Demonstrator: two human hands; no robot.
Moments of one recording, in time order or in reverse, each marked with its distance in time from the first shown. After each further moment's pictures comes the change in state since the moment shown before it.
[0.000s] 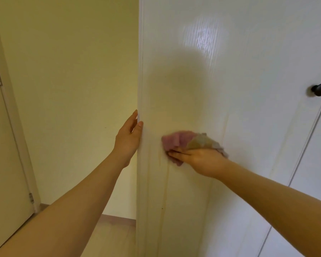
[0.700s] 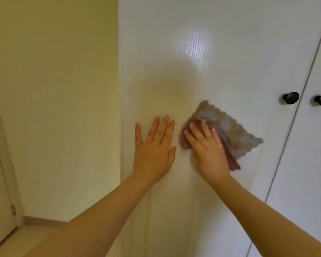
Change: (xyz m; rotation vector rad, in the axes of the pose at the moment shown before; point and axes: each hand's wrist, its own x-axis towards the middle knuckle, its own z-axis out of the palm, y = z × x) left_hand -0.021 -0.011 0.085 1.210 0.183 0.939; right_hand -0.040 0.020 0.008 0.083 0.367 0.621
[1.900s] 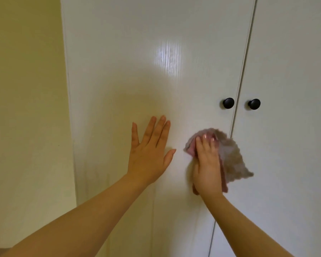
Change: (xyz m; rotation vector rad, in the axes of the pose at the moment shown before) left_hand 0.039 0.087 0.021 0.024 0.133 0.110; right_hand -0.052 0.045 -0.051 -0.056 -0.017 0.559
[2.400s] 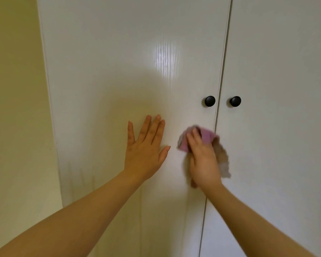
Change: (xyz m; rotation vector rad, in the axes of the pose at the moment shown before) left_hand 0.017 0.024 0.009 0.018 -0.009 0.026; right_hand 0.018 0.037 -0.015 0.024 0.043 -0.179
